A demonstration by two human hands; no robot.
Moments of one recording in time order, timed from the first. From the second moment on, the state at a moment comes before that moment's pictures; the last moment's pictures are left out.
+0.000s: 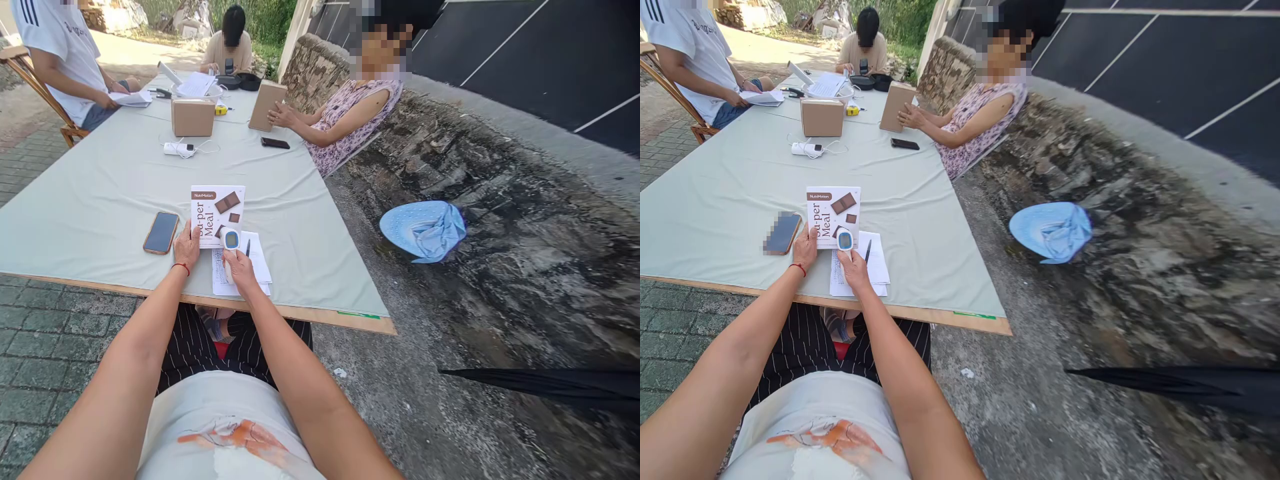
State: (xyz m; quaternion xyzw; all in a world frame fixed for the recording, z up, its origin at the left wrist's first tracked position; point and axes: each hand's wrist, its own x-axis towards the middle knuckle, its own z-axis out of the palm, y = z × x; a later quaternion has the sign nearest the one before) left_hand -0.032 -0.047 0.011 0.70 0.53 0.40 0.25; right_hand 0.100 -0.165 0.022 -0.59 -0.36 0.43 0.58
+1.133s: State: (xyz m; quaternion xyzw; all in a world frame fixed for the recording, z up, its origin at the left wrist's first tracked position) left_hand -0.033 -0.054 0.029 0.69 0.51 0.42 0.28; right_hand 0.121 -0.242 0.064 -0.59 -0.35 0.37 0.62
